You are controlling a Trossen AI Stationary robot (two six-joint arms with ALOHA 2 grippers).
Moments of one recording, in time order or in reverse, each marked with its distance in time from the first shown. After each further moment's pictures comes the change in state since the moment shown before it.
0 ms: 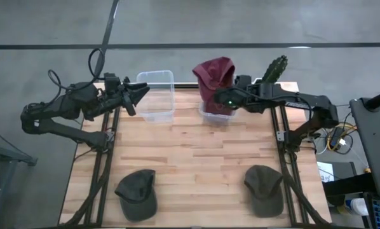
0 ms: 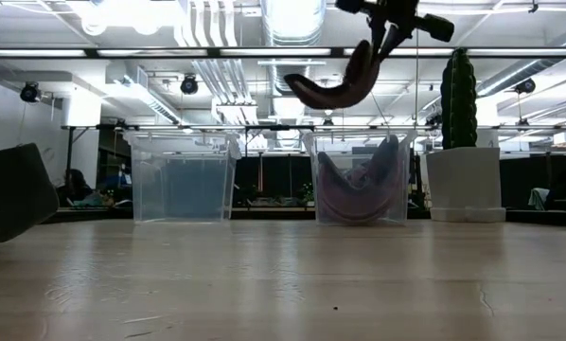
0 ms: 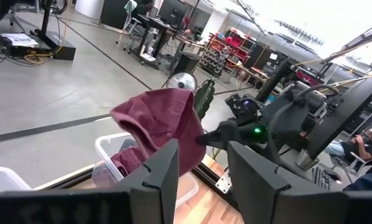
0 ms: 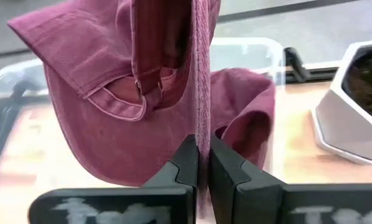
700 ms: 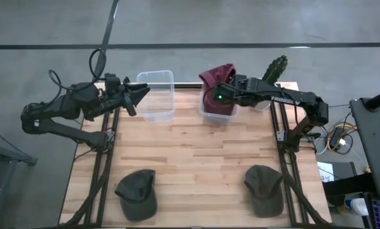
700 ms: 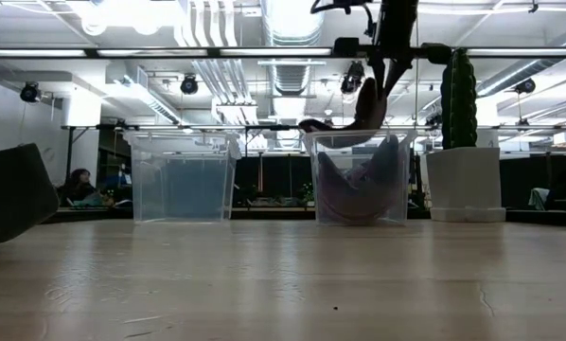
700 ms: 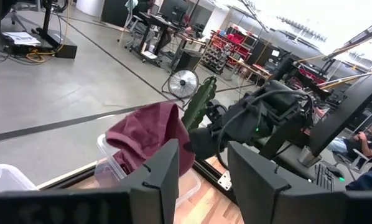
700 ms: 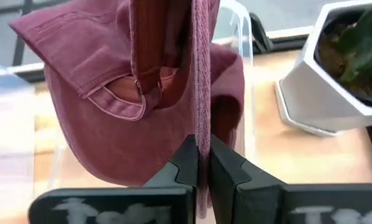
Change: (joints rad) left arm 0.000 0.001 0.000 -0.013 0.000 0.000; right arm -0.107 0.113 -0.003 -0.094 -0.114 0.052
